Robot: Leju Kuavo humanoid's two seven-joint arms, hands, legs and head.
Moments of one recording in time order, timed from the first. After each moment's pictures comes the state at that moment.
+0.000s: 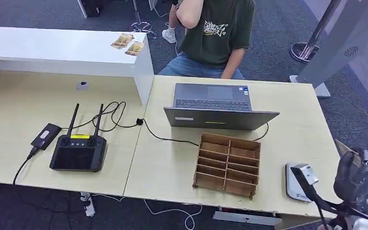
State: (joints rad) left arm -0.09 -0.11 -1.27 -0.11 1.49 0.18 -0.09; right arm 0.12 0.02 -0.25 -1.74 1.49 -0.69 0.03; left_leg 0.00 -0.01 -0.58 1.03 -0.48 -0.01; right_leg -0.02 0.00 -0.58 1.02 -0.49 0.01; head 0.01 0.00
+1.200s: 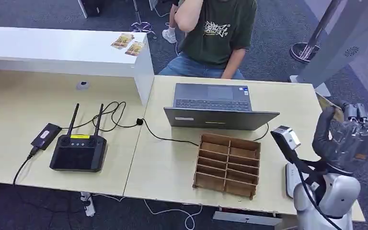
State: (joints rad) left arm -0.11 -0.11 -1.33 -0.11 1.49 0.17 -0.07; right arm -0.16 0.02 -0.04 -1.69 1.49 -0.69 0.07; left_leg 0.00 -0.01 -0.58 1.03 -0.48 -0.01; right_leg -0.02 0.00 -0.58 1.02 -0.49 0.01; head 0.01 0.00
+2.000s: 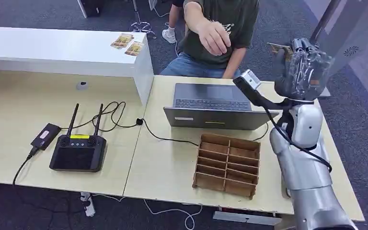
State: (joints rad) left arm -0.12 -0.10 -1.39 -0.11 1.48 0.15 -0.04; right arm -0.67 -0.04 0.27 -1.26 1.47 -0.54 0.18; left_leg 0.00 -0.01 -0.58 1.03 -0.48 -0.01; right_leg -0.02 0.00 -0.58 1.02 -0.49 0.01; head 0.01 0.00
